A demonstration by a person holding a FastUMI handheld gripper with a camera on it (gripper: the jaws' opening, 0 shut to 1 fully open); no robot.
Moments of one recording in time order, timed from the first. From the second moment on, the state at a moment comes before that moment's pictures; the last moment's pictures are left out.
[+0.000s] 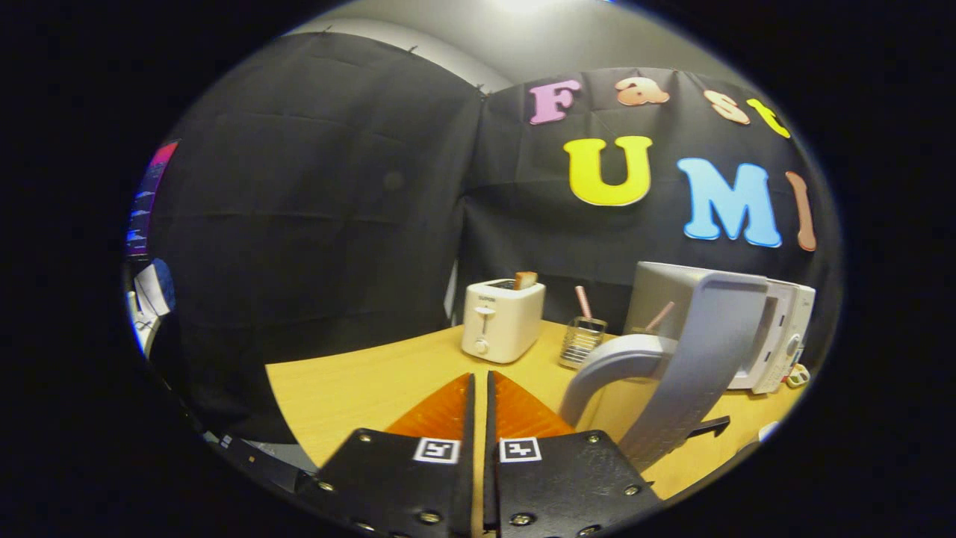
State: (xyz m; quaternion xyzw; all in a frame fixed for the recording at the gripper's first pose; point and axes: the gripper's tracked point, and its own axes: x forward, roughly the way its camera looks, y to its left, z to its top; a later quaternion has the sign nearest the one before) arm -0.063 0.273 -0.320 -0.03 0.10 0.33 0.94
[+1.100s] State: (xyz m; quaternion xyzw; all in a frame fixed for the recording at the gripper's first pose) arm 0.011 0.054 -0.315 -0.05 0.09 0.12 0.99
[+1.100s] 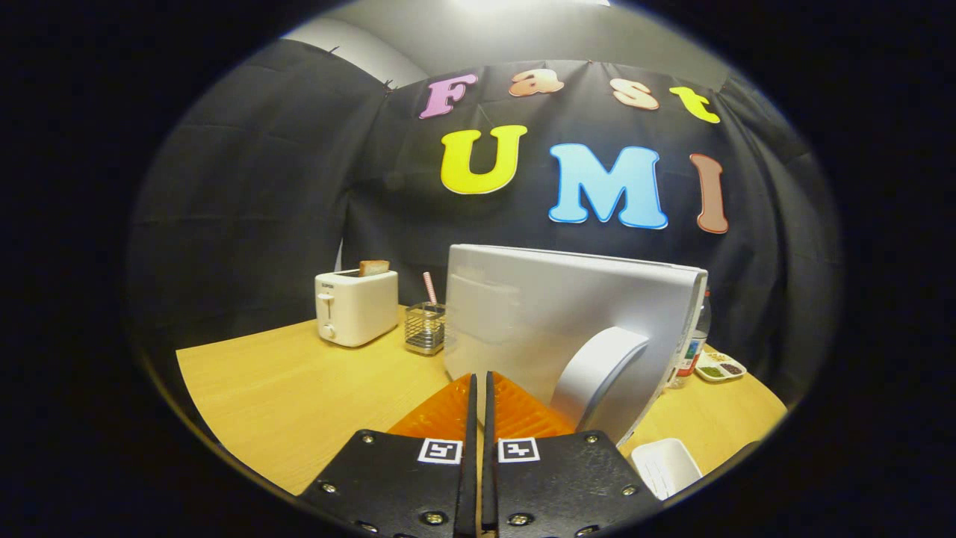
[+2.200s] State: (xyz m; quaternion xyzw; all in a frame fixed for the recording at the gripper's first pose) arm 0.192 -0.059 -0.345 -0.03 0.13 -0.05 0.99
